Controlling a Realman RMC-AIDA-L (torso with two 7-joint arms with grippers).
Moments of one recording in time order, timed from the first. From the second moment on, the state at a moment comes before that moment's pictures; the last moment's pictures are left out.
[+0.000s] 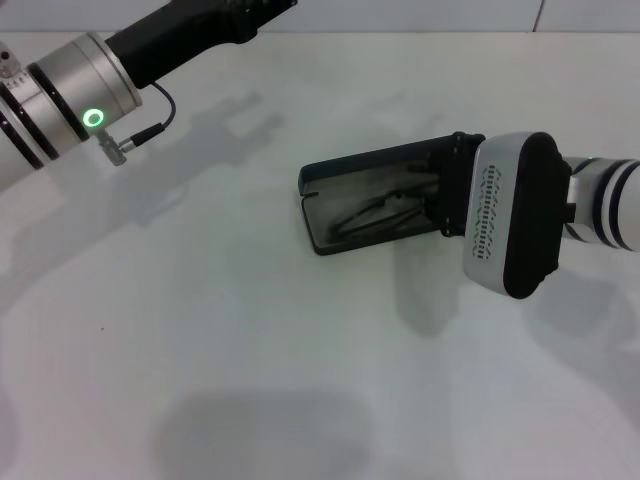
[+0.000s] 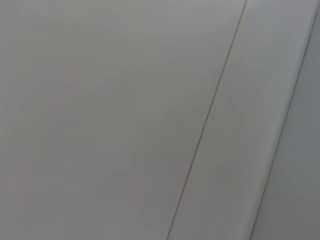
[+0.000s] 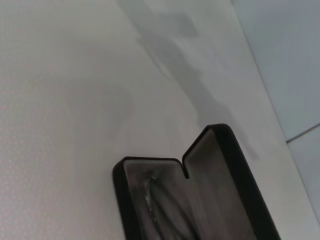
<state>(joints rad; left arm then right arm) -0.64 -2.09 0.68 0.43 1.43 1.36 -1.29 0.45 2.03 -1.93 -1.20 -2.23 -0.52 1.61</state>
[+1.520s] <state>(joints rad) -0.70 -2.08 0.71 0.41 1.45 1.28 -1.28 0.52 2.02 -1.58 -1.02 -1.77 -1.05 1.48</state>
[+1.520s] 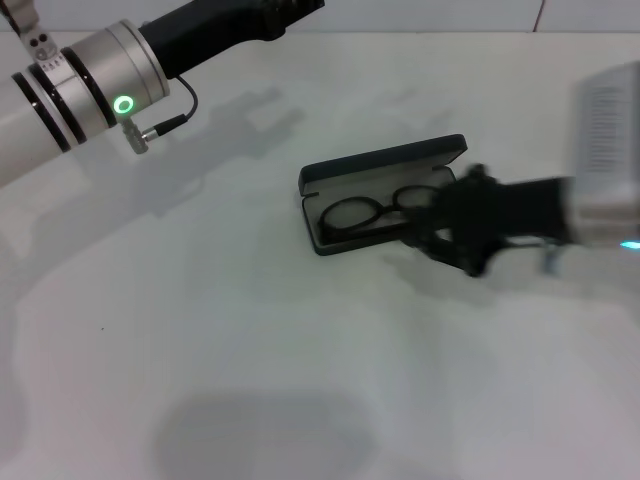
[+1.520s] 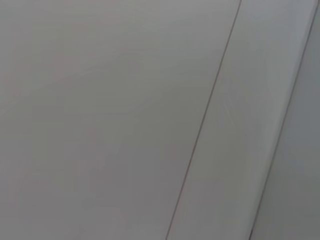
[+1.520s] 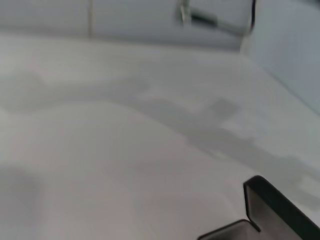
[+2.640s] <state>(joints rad) -0.83 -2.09 1.20 0.42 1.67 0.89 -1.51 0.42 2.01 -0.62 -0.69 -1.68 -1.55 1.31</state>
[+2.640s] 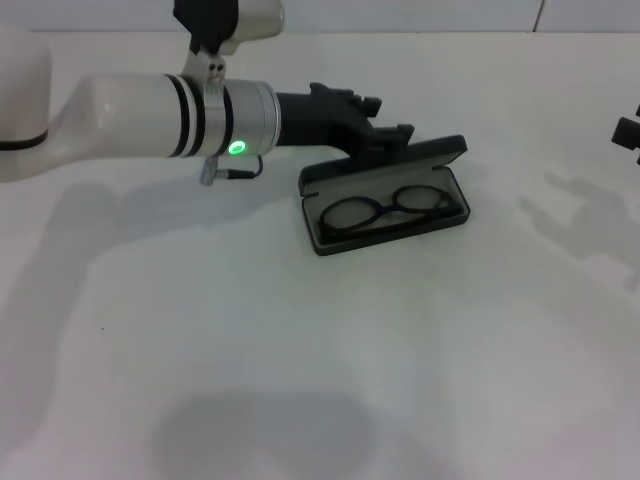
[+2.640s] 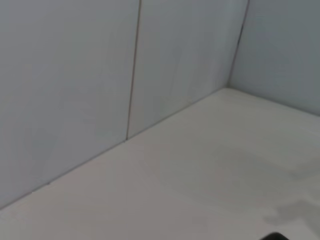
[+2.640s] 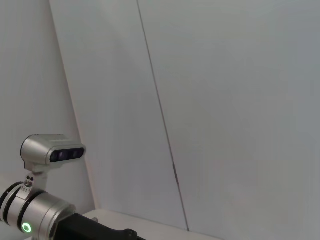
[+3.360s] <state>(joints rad) -0.77 -2.10 1.35 0.43 1.65 0.91 -1.43 0.44 2.01 -0.69 -0.67 -1.68 -1.50 1.30</state>
